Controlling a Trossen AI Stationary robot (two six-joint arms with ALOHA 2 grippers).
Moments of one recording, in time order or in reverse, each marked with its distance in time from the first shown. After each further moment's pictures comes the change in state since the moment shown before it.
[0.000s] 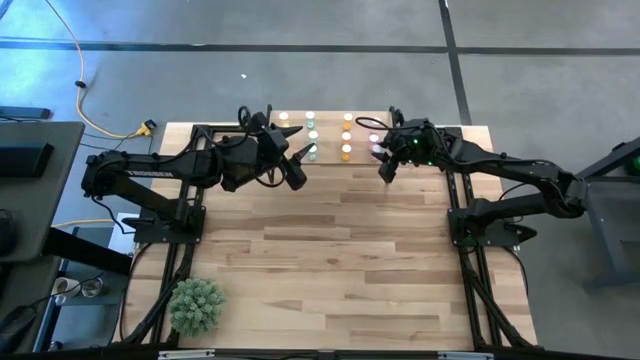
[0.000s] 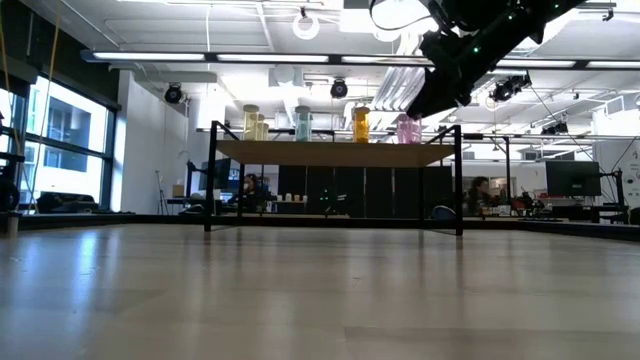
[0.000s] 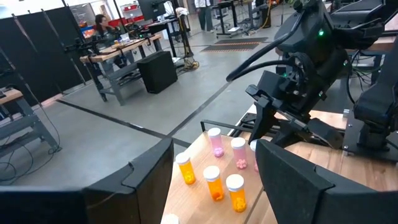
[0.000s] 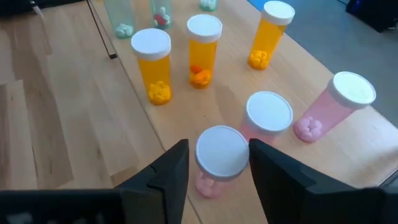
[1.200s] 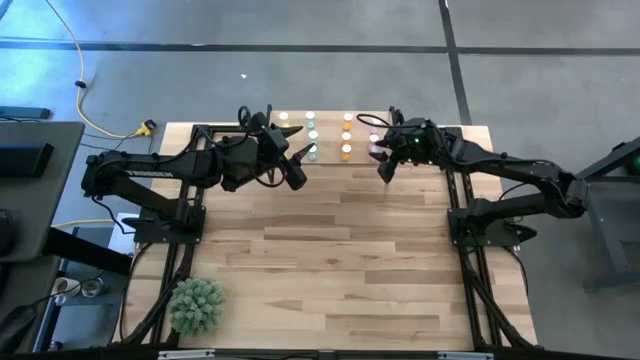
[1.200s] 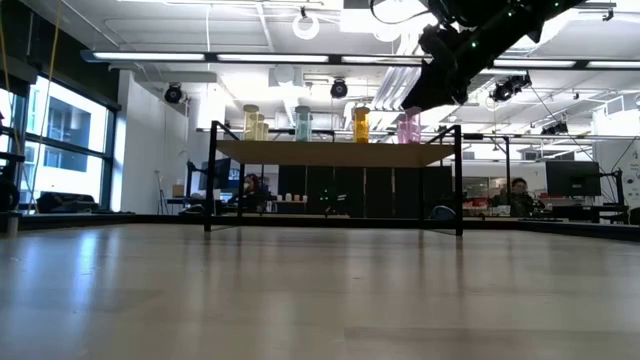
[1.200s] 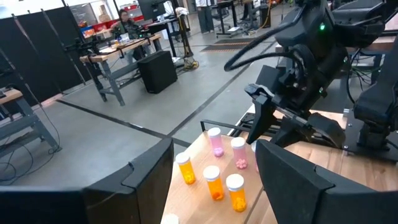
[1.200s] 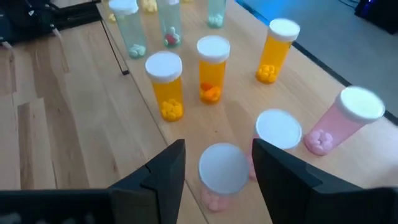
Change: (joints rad) left arm 0.000 0.000 0.000 0.000 0.000 0.000; right arm 0.000 -0.002 0.006 0.034 -0.037 0.042
